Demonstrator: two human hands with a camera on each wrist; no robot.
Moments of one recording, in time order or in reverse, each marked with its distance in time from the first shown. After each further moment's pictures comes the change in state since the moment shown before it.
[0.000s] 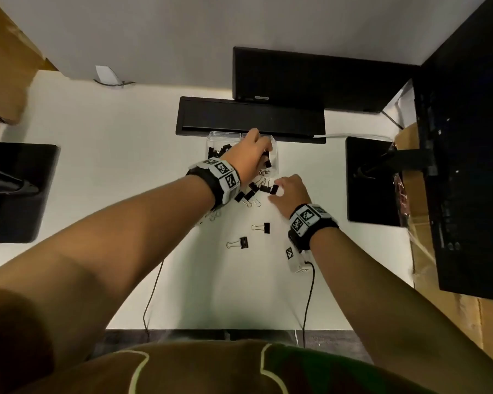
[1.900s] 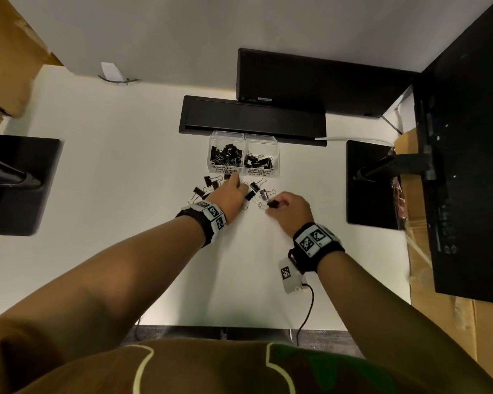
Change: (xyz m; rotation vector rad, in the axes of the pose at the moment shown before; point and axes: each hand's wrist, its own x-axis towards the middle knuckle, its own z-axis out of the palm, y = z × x) left_hand -0.070 -0.021 0.051 0.173 -0.214 -0.116; right_hand -0.045 -0.004 0.003 0.309 0.027 0.046
